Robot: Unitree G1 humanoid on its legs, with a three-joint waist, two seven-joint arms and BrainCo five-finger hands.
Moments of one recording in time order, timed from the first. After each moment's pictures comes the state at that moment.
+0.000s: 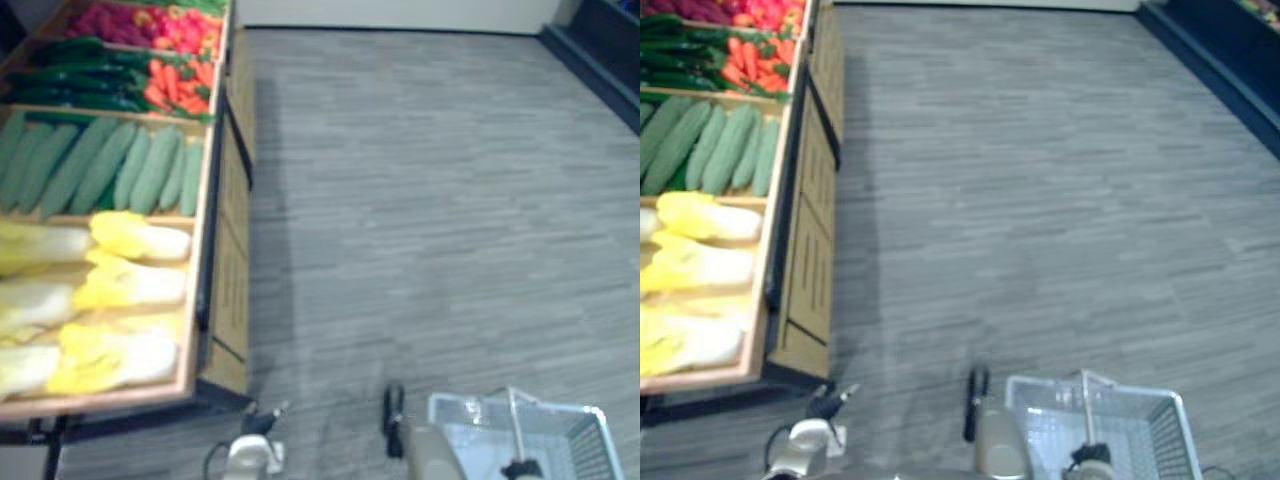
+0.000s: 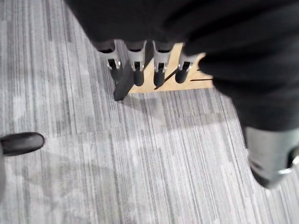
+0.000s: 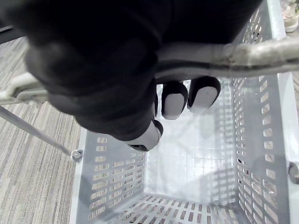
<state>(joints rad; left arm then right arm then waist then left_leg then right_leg) 0.01 0.09 0.11 0.96 0.08 -0.01 0.25 0.13 -0.11 -0.37 0.92 -0.23 0.08 -0.21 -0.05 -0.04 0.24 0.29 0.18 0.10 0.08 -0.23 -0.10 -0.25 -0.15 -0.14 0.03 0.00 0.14</state>
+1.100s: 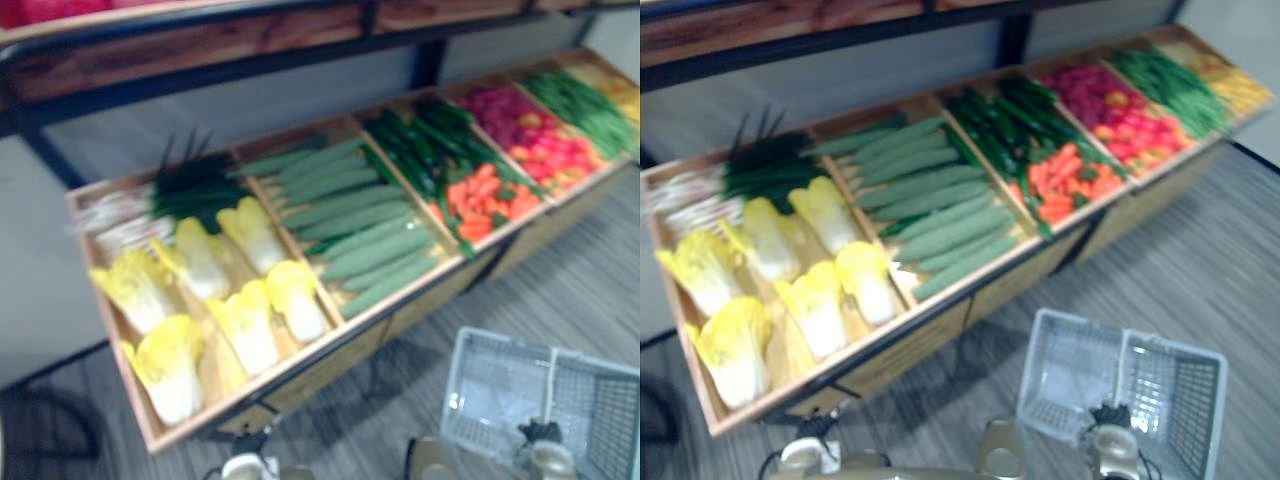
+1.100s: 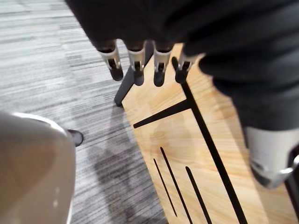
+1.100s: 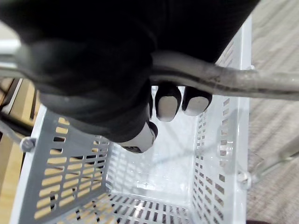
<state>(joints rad) 0.05 0.08 0.17 0.97 0.03 -0.01 0.24 0.00 -0.17 -0.45 0.97 -0.20 0.01 -0.20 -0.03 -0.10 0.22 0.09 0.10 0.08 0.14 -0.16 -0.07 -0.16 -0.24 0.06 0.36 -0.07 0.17</state>
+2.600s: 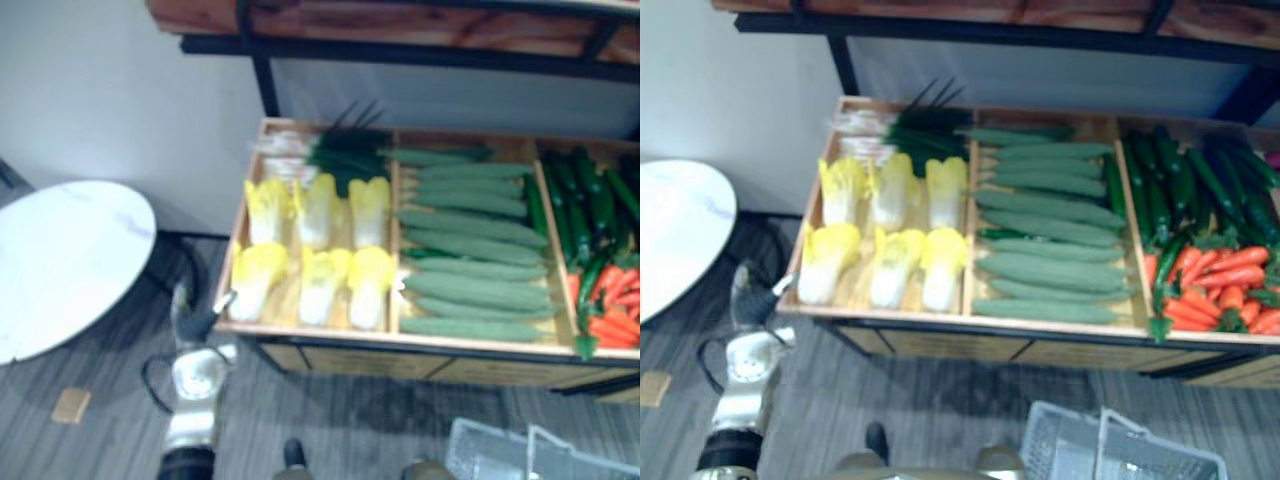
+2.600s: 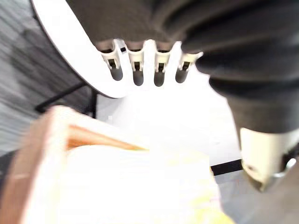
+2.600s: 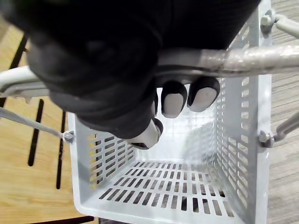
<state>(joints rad) -0.05 0.25 0.22 0.24 0.05 -0.08 0.38 0.18 -0.06 -0.46 0.95 -0.12 0.05 -0.22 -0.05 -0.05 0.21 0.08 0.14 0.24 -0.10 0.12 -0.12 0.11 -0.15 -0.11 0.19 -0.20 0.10</state>
